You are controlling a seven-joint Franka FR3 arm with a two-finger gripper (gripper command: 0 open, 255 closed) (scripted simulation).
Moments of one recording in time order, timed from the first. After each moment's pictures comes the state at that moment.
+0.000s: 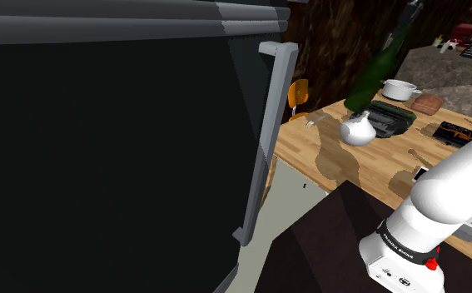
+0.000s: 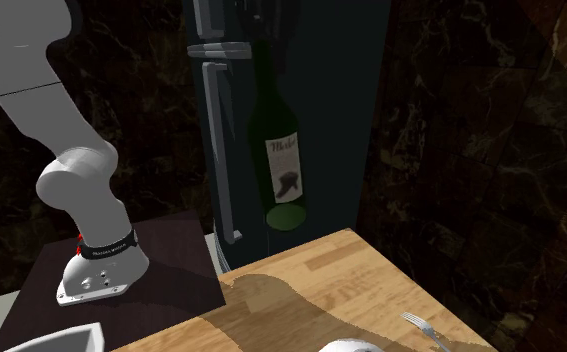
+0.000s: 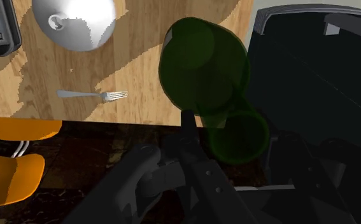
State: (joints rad) arm -0.16 -0.21 -0.55 -1.49 -0.01 1.40 -0.82
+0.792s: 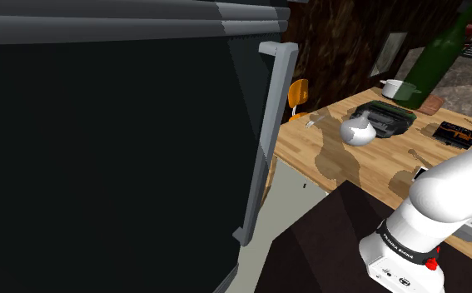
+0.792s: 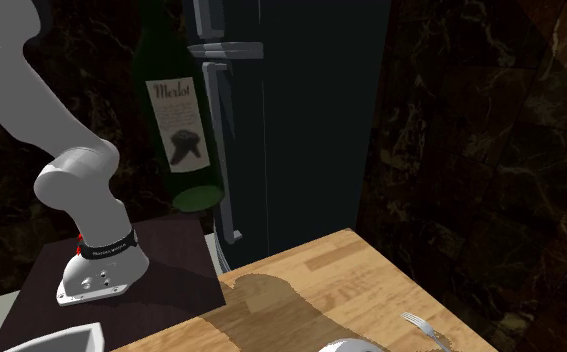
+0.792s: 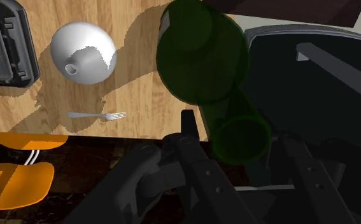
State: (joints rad) arm -0.20 -0.36 -0.56 -1.33 -0.10 1.10 -0.90
